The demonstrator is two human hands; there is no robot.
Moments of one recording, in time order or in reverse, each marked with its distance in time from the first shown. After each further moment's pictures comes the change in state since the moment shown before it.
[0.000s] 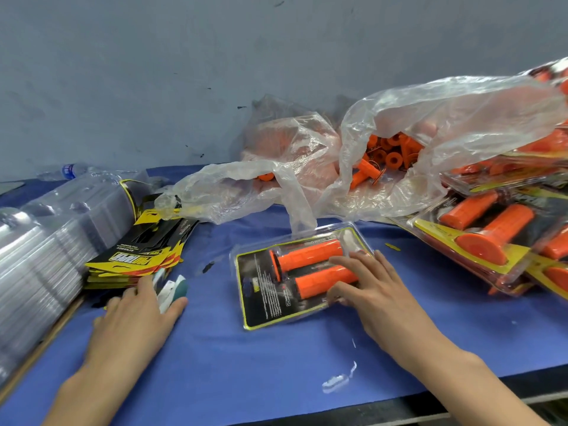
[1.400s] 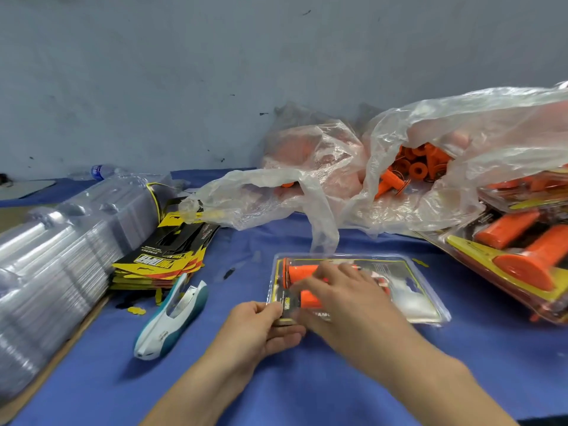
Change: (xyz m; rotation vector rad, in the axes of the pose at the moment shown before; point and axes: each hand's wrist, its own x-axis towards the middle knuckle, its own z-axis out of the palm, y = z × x) left_hand -0.044 0.093 0.001 -1.467 -0.728 -0.117; right_hand 0.054 -0.064 -0.024 0.126 -0.086 0.003
